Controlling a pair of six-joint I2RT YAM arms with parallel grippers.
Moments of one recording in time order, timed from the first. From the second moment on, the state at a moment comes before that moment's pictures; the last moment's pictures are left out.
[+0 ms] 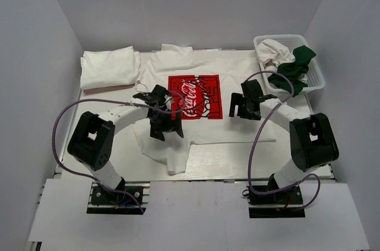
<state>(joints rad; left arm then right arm) -0.49 1.66 1.05 -0.70 0.33 -0.53 0.33 1.59 0.93 -0.37 0.08 0.37</state>
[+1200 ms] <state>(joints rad) -0.64 1.64 0.92 -1.00 0.21 -0.70 0.24 1.59 0.87 -0.31 -0.01 0.41</state>
